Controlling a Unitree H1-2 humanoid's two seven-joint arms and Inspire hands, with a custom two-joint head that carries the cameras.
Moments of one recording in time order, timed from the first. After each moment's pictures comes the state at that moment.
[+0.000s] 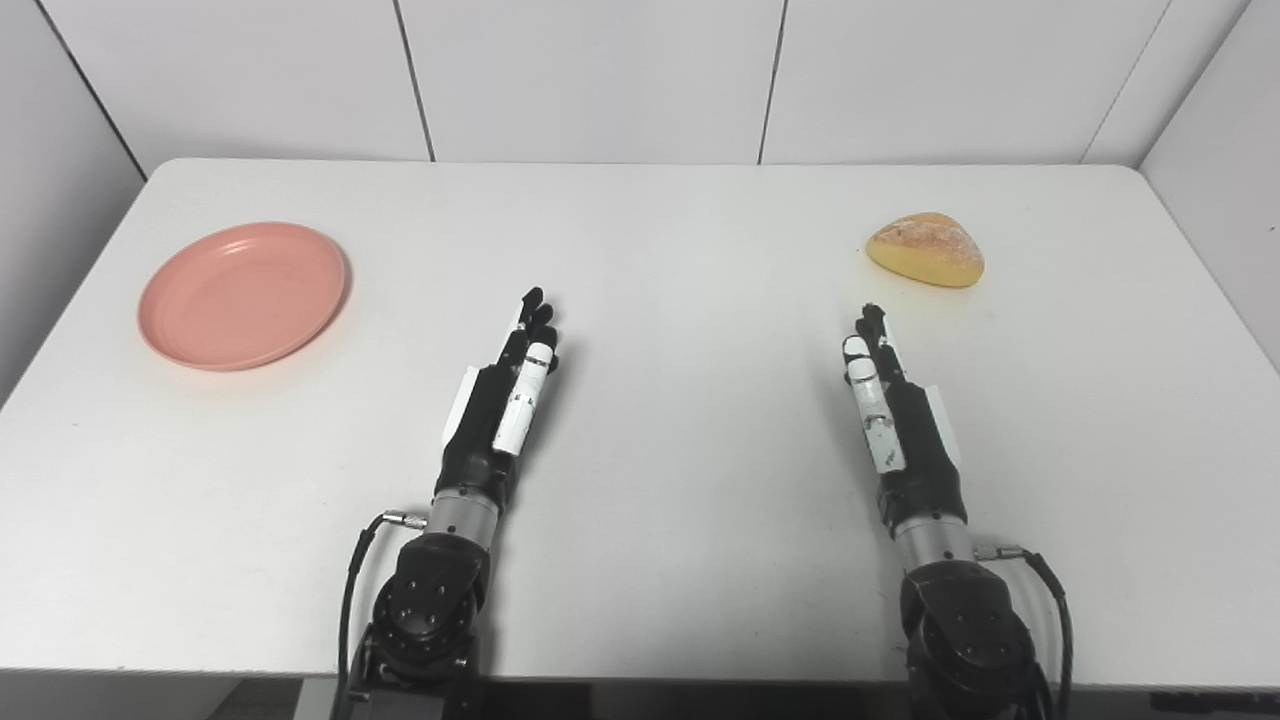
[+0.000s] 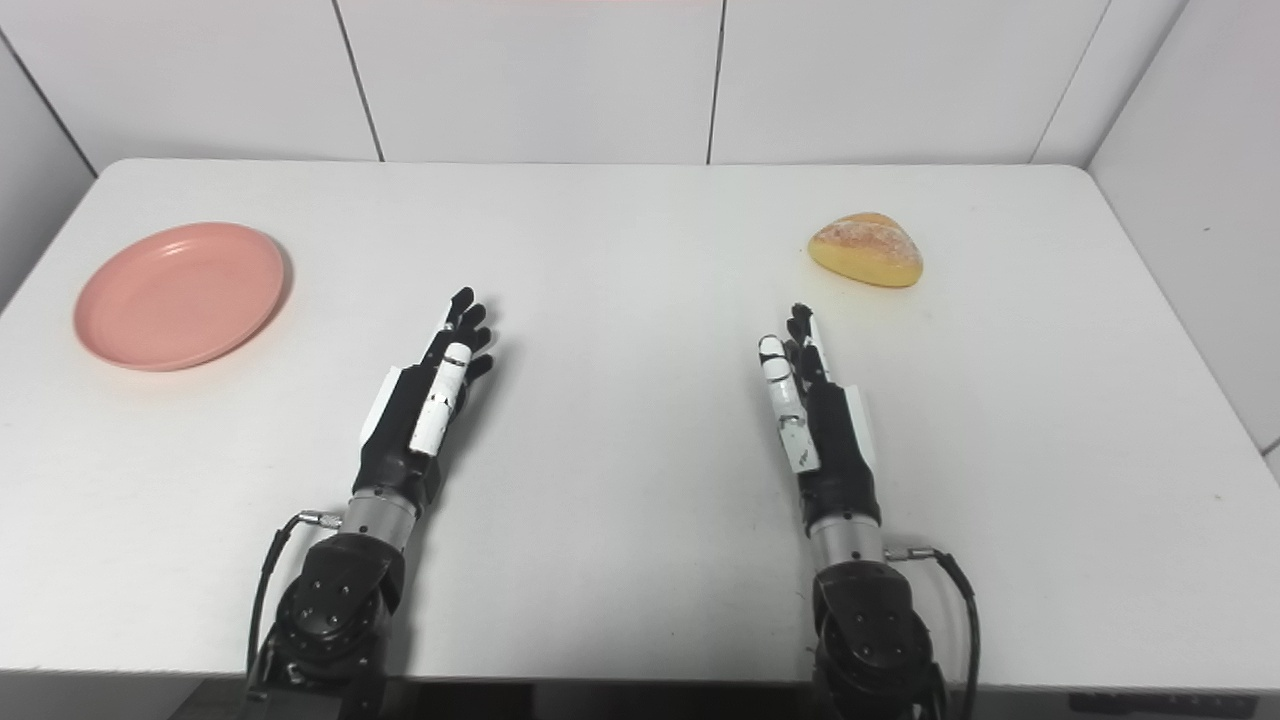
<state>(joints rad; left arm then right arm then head) -0.05 -0.04 -0.11 -0.10 0.13 0.16 -0.04 0.00 0.04 0.07 -0.19 -0.14 0.21 -0.04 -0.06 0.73</state>
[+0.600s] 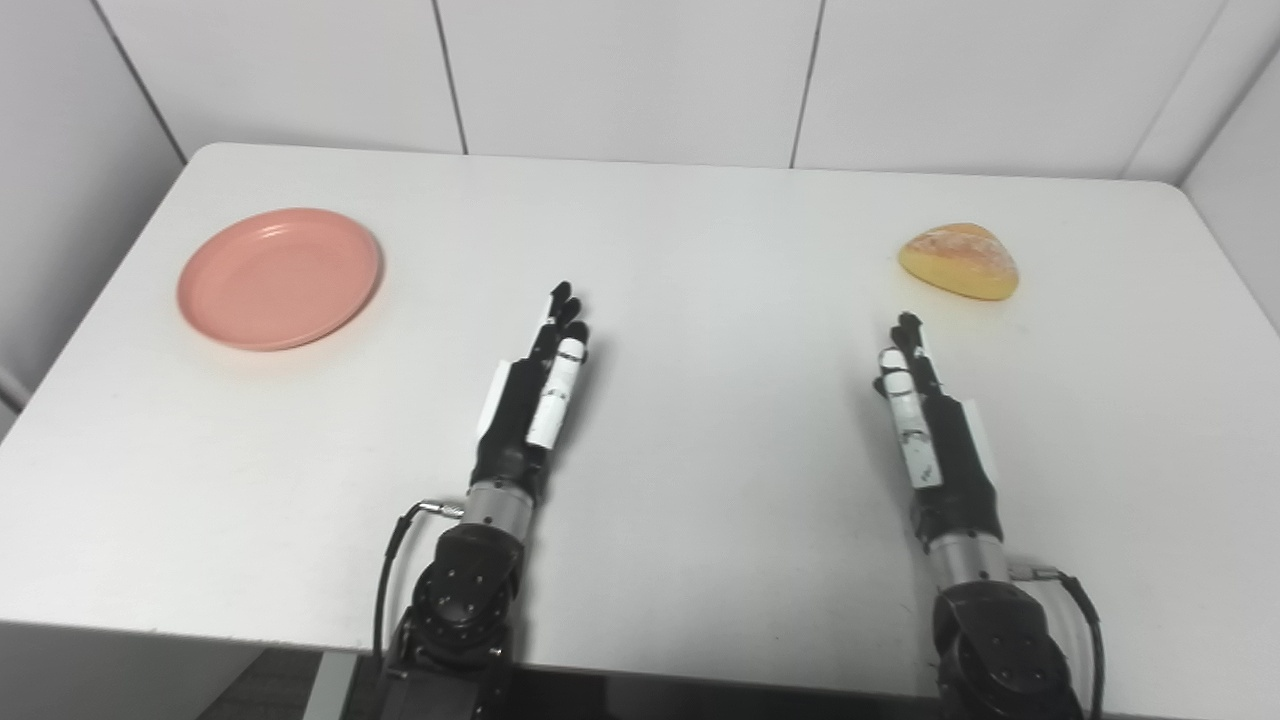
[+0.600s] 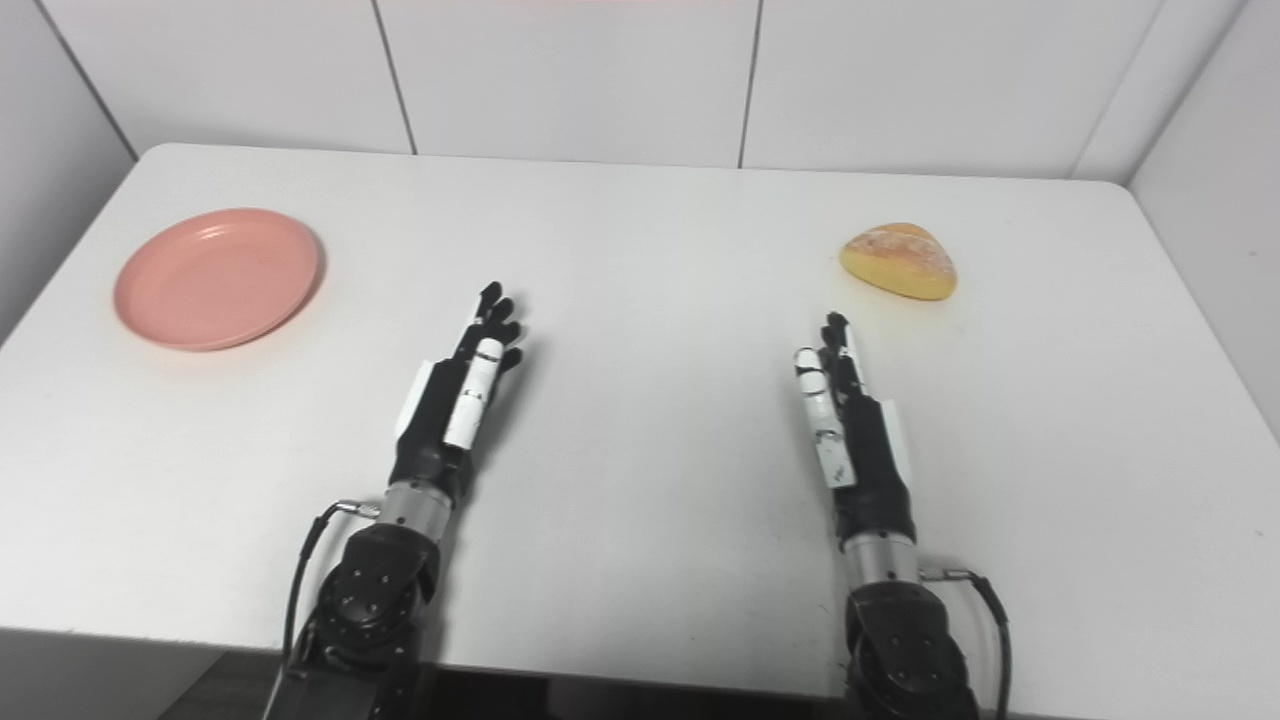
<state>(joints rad) -0.05 -0.06 -0.14 -0.03 0.16 0.08 0.01 0.00 0.00 0.05 -0.14 -0.08 0.12 -0.01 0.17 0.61</state>
